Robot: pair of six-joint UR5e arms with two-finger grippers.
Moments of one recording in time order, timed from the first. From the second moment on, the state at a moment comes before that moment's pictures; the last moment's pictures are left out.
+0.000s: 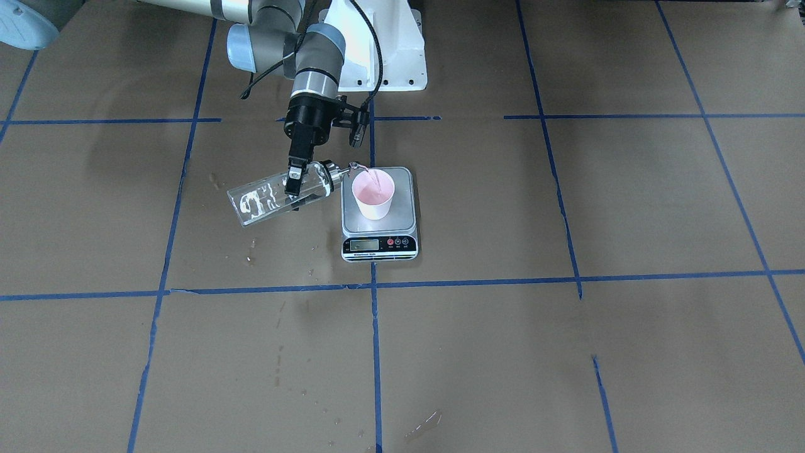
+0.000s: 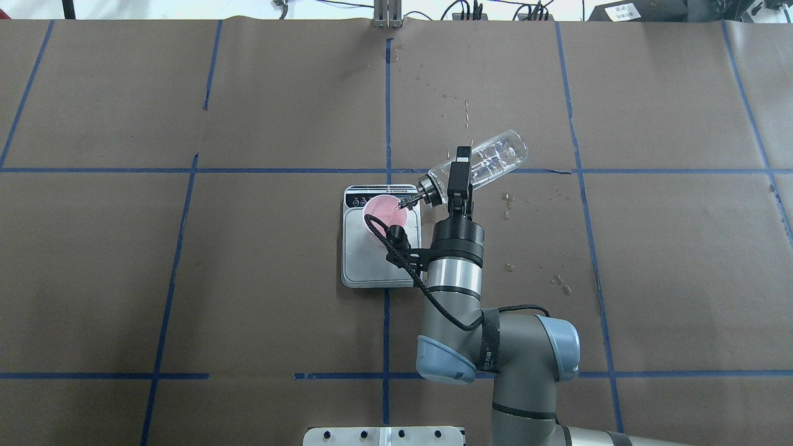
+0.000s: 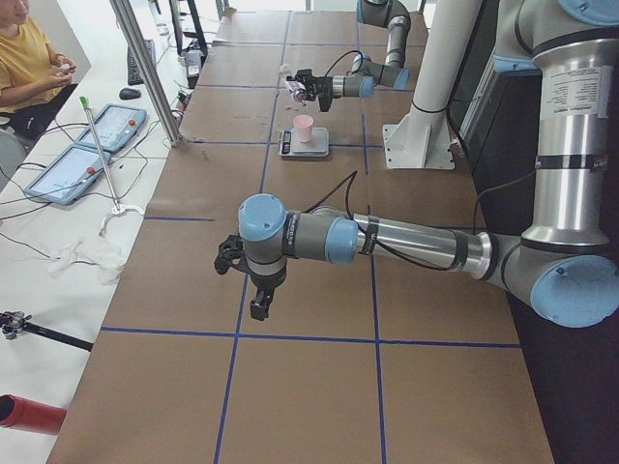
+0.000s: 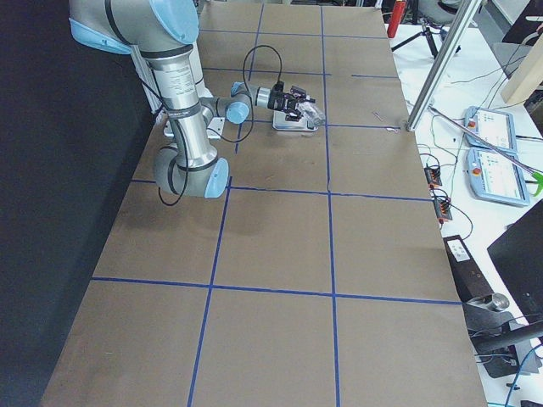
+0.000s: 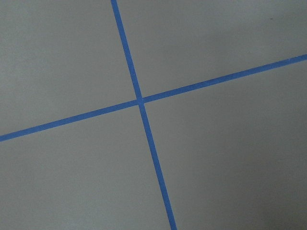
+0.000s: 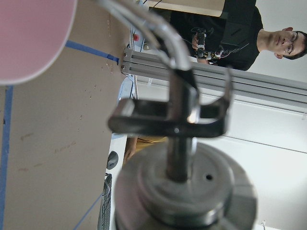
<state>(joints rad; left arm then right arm) -1.55 -1.52 -1.77 -1.53 -2.35 0.17 0.21 -1.04 1.66 -1.51 0.23 -0.12</state>
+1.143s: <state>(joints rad) -1.55 -1.52 -1.77 -1.53 -2.35 0.17 0.21 -1.04 1.68 -1.48 0.26 -0.10</state>
